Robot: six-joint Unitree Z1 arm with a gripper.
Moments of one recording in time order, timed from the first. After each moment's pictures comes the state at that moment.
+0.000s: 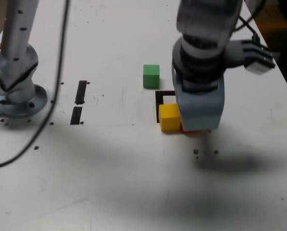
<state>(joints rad) -0.40 2.09 -1.66 1.21 0.32 1.12</state>
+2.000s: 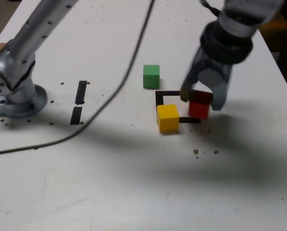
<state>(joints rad) -0.20 2.27 -2.03 1.58 0.09 0.06</state>
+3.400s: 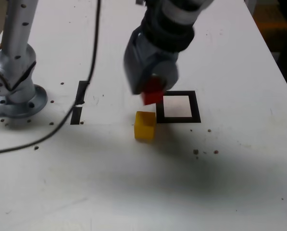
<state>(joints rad) -0.26 2.03 -1.68 1.56 0.08 -0.58</state>
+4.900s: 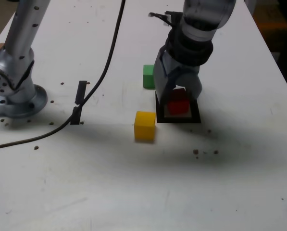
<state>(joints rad) -0.13 2.14 -1.59 1.28 0.11 -0.33</state>
